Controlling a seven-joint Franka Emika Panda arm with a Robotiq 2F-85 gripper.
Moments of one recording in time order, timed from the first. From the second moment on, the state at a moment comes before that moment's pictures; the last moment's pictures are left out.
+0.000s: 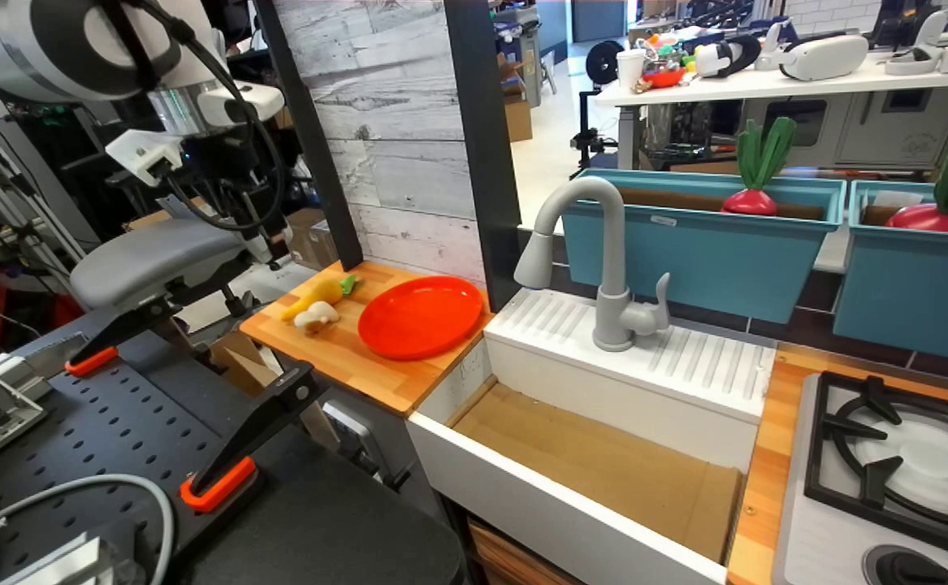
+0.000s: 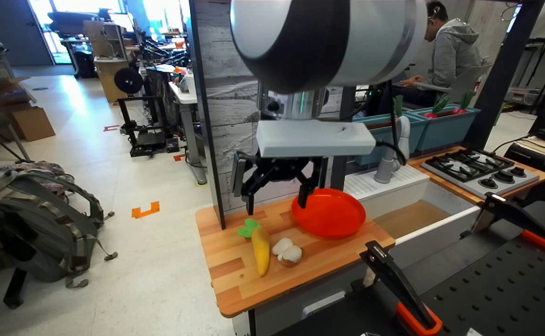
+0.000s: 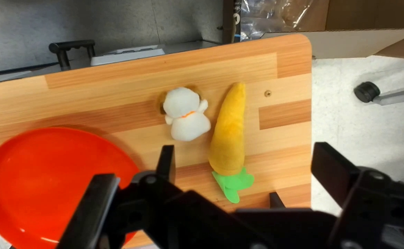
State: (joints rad) arm 0.27 0.58 0.10 -2.22 0.05 2.85 0.40
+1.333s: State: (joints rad) arm 0.44 0.94 -0.02 -1.88 0.07 2.87 0.53
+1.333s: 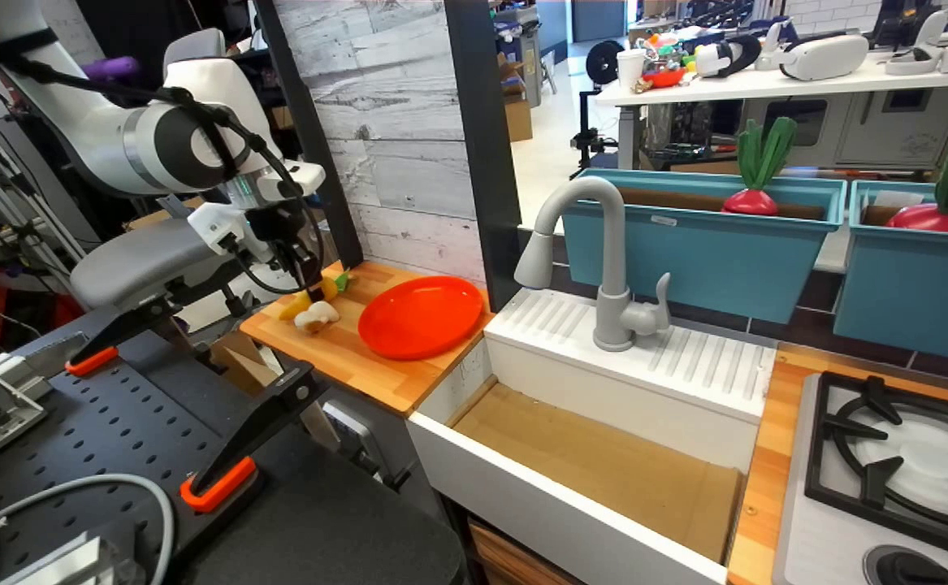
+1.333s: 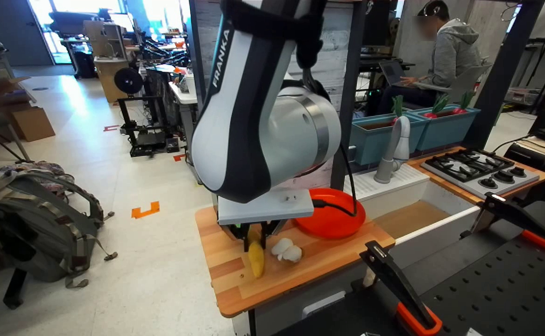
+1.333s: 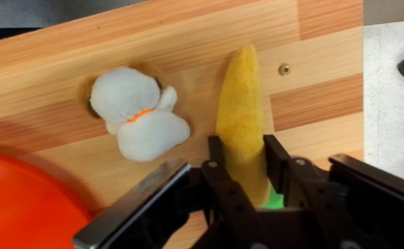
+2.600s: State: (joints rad) arm 0.15 0.76 0.09 -2.00 0.40 2.89 0.54
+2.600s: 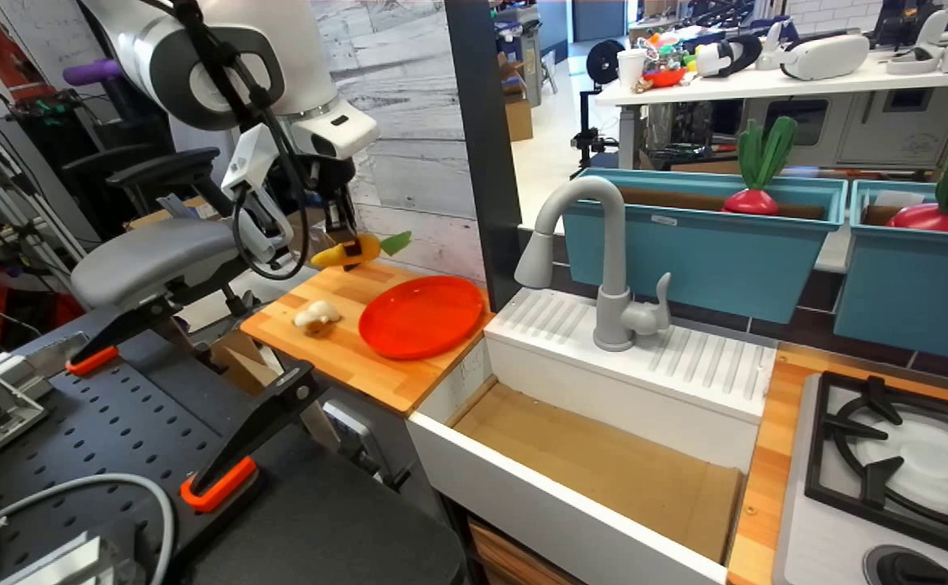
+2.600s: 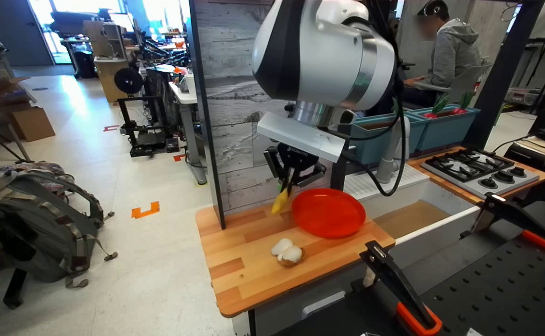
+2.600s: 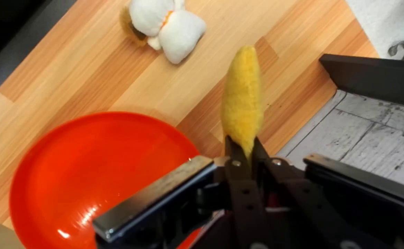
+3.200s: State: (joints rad) arm 0.18 0.79 0.05 -1.99 0.40 2.91 0.63
